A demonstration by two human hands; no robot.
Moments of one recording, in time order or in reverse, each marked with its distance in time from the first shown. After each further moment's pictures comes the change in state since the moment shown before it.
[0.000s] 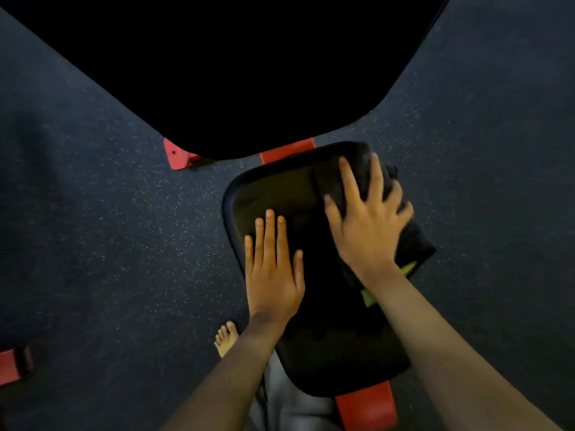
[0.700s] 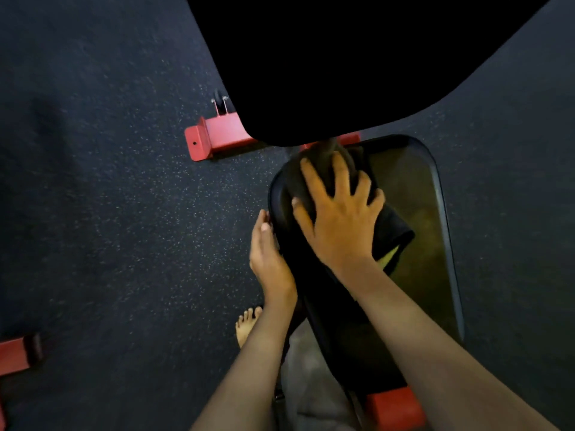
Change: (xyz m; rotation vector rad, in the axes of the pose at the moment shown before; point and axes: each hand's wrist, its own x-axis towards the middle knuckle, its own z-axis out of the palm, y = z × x) left_hand 0.020 -0.041 -0.032 -1.330 0.224 -0.908; right_hand -0.012 -0.098 0.023 -0.128 0.035 -0.203
